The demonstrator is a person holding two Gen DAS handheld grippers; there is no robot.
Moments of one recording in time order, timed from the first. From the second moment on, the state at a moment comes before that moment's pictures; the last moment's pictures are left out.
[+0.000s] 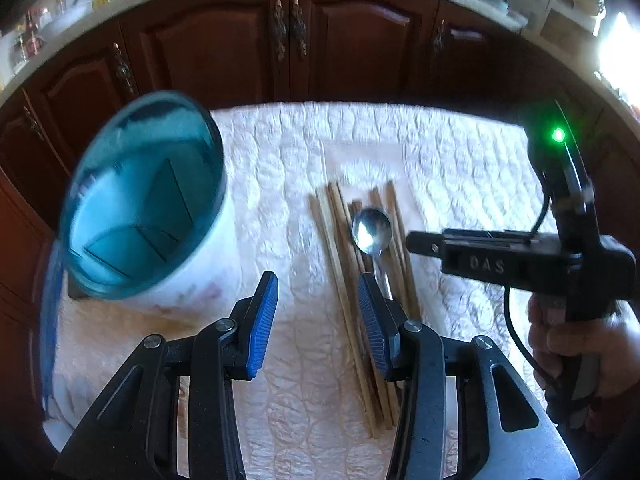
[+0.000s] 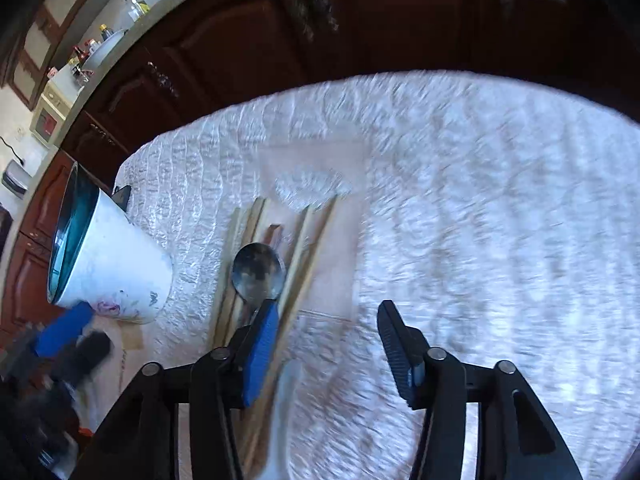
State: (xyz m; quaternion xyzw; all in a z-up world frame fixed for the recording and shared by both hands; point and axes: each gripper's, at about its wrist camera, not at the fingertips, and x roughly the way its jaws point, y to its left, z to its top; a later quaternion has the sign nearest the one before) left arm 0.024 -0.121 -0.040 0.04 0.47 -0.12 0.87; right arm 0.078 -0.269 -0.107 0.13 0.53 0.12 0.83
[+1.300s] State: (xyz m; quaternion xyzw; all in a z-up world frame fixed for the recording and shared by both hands) left arm -0.009 -0.082 -0.107 -0.03 0.56 -0.17 0.81; right arm 0.043 -0.300 -0.110 0.18 0.54 0.13 0.81
